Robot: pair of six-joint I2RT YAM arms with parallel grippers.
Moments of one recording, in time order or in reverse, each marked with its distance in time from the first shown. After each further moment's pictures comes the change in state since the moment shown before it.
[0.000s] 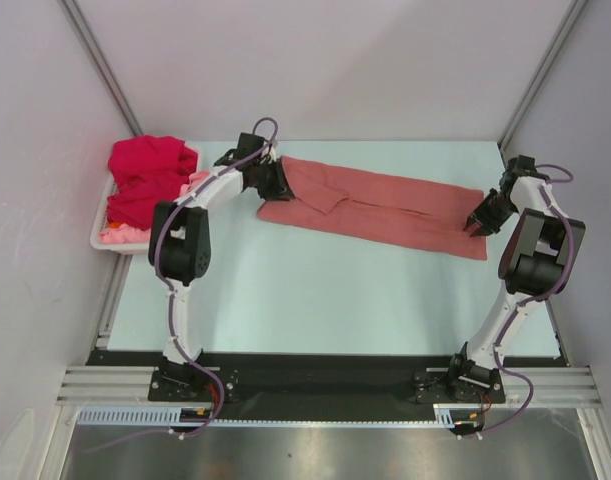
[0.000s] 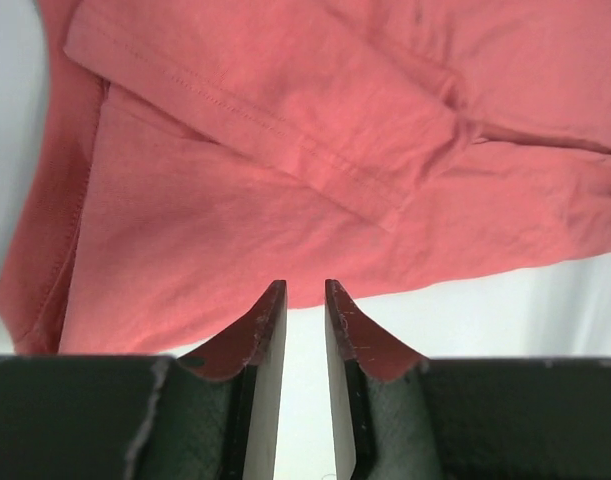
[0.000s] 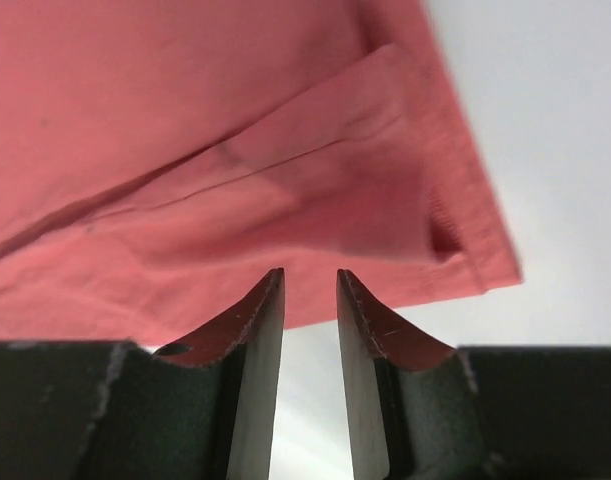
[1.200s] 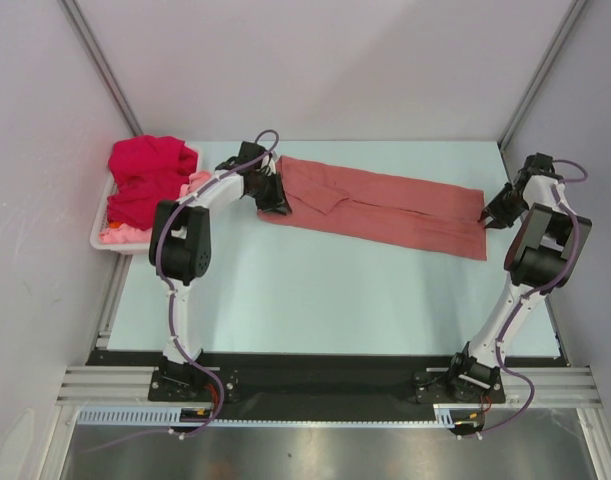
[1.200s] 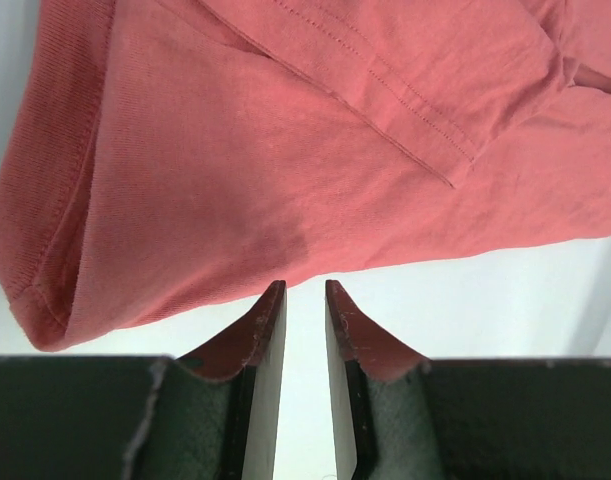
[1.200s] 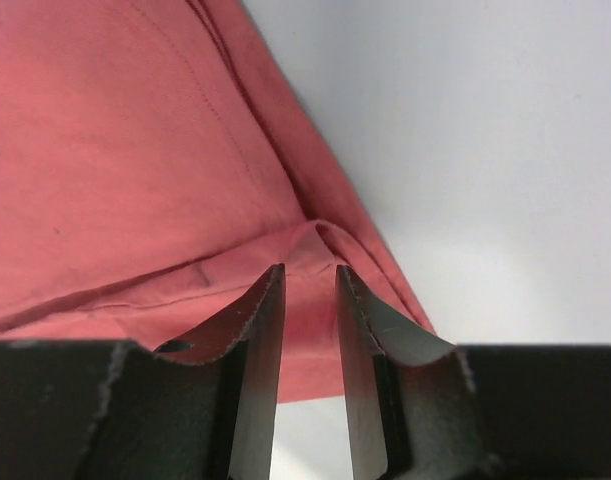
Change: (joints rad) left arm -0.002 0.027 -0.053 -0.073 0.000 0.026; right arm -0.097 0.108 0.098 0.093 -0.014 -0.062
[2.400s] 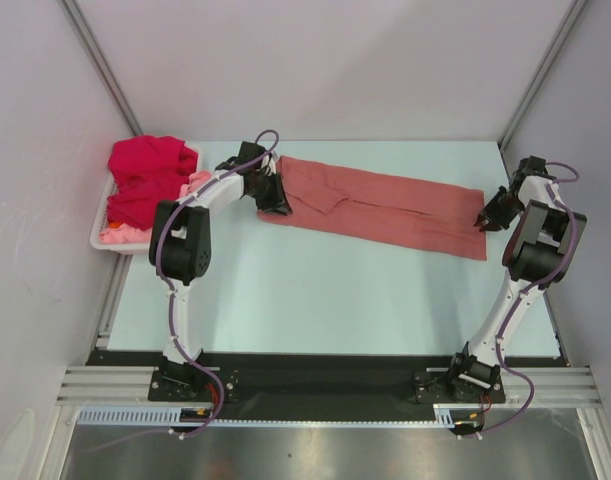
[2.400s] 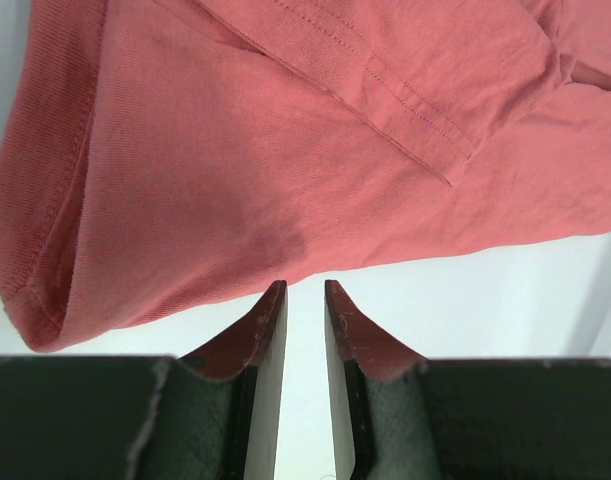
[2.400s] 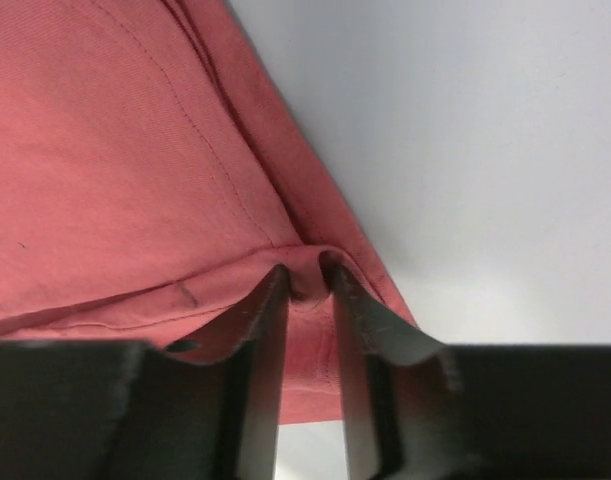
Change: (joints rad) left arm 0.000 0.000 0.000 0.000 0.010 0.000; right arm 0.011 0.071 0.026 -0.003 -0.002 -0.027
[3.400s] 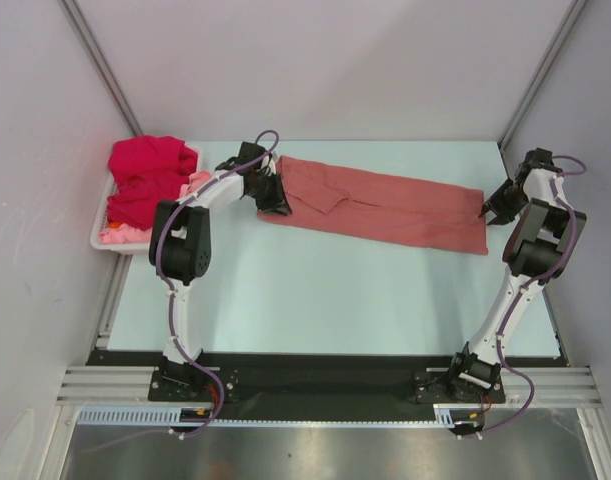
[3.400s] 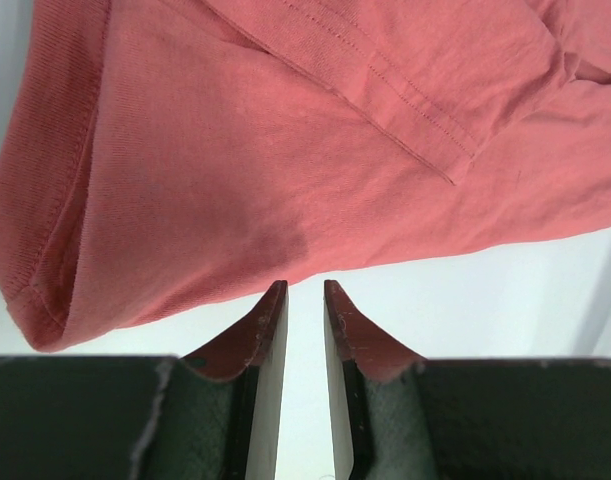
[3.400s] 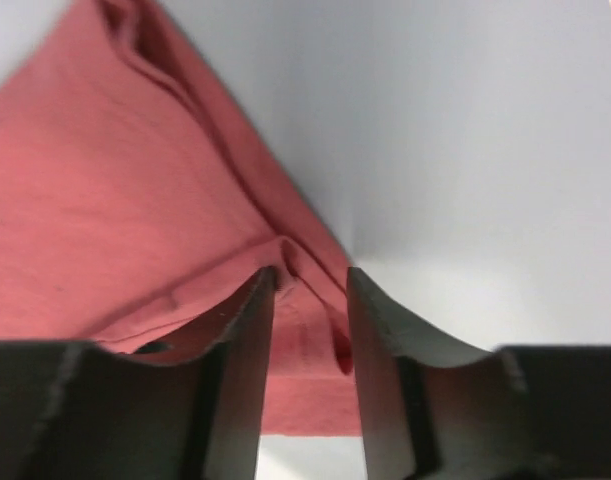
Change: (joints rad) left arm 0.000 0.000 -0.002 0.000 -0.002 0.000; right arm -0.013 0.079 0.167 -0.065 0.010 0.032
